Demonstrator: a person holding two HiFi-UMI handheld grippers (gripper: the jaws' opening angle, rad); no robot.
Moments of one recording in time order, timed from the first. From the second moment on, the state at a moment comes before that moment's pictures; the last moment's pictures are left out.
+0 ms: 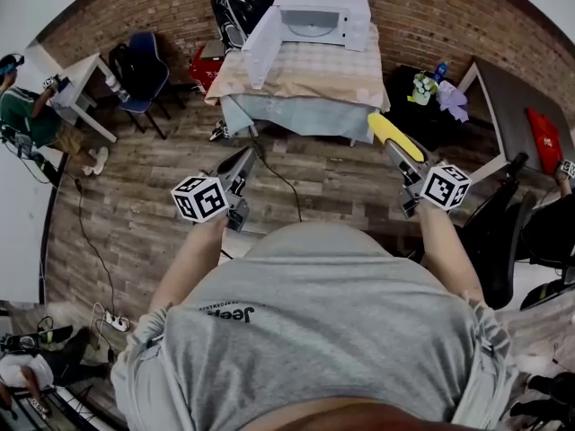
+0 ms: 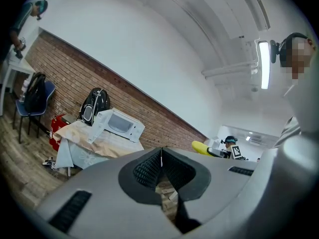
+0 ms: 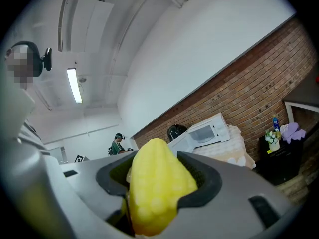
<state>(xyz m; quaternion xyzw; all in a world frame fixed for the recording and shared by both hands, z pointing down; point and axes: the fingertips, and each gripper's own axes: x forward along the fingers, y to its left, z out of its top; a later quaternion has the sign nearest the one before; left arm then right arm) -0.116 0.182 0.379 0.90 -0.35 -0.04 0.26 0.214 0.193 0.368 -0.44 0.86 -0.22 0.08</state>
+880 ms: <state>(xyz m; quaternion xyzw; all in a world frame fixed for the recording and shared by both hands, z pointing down) -0.040 0.216 0.373 0.87 -0.42 -0.05 0.25 0.226 0.091 0.353 -0.35 0.91 -0.23 0.07</state>
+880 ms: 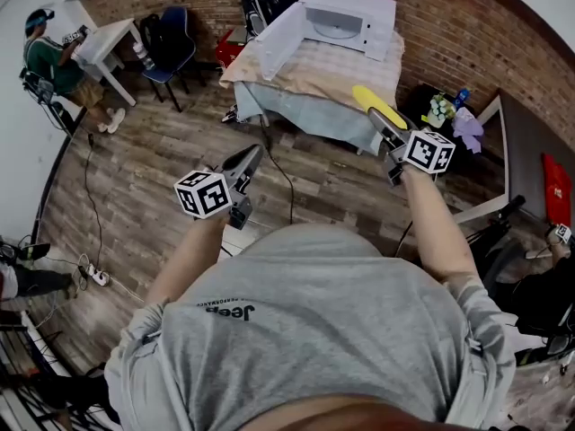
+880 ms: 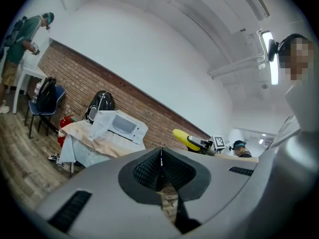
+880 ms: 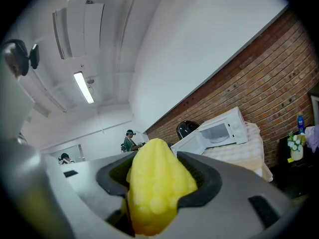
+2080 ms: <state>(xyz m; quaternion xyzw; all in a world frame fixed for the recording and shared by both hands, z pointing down) -0.193 -0.019 0.388 0.92 -0.27 -0.05 0.26 0.133 -0.012 0.370 -0.50 0.83 -0.25 0.07</state>
